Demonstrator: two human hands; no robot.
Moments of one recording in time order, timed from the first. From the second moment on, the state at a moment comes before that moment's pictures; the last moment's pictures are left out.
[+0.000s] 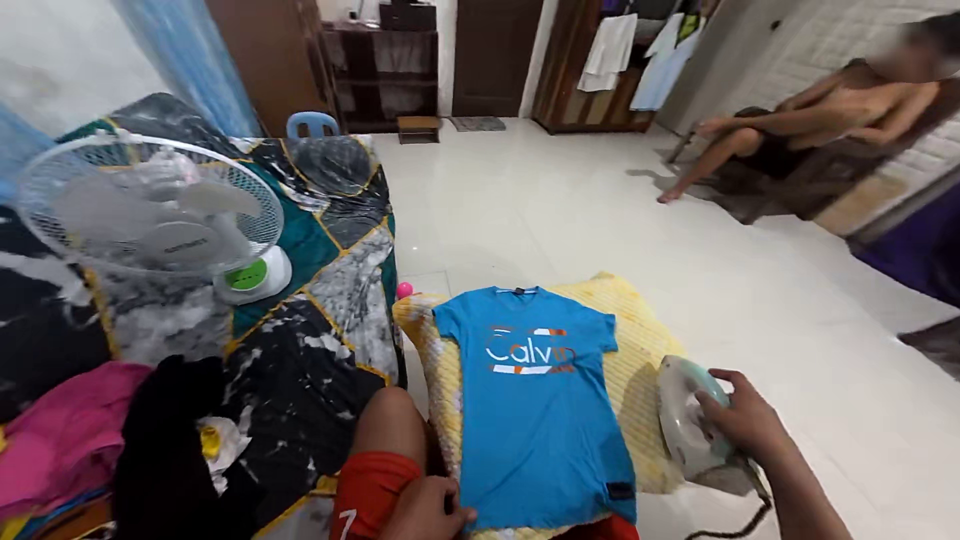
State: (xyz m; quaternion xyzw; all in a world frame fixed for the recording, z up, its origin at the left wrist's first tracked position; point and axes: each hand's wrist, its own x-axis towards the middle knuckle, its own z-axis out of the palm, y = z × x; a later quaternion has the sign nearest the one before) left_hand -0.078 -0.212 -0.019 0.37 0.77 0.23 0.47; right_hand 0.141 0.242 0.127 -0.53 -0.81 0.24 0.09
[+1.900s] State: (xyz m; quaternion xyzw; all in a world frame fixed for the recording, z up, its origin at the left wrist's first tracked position) left_hand -0.335 -0.049 0.367 0.43 0.80 0.42 -0.07; right_hand -0.037 0.266 0.384 -0.21 -0.79 0.36 0.44
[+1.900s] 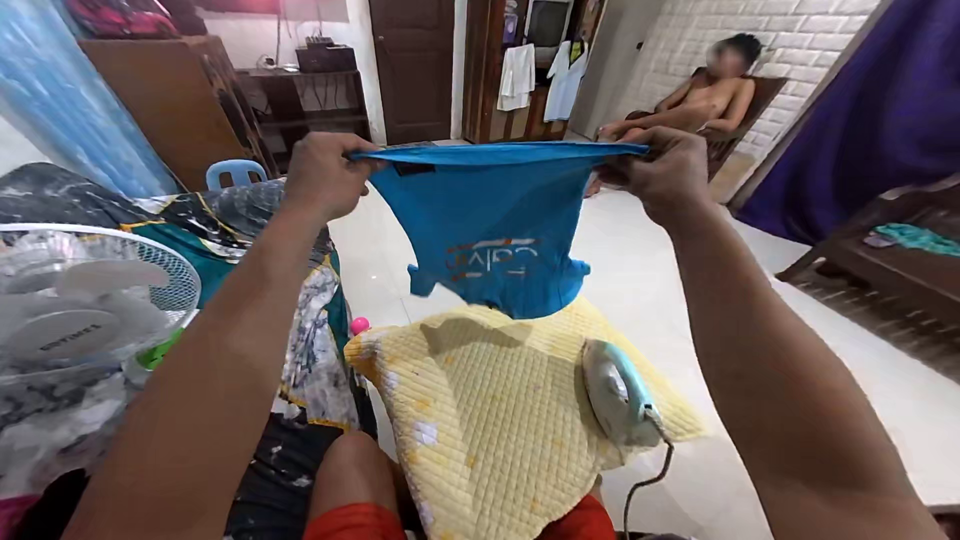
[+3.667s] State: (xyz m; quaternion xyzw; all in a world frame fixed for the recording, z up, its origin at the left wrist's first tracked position) left_hand -0.141 -0.231 -0.012 0.59 0.70 0.38 0.13; right_hand 0.196 0.084 0.063 -0.35 -0.91 0.19 0.11
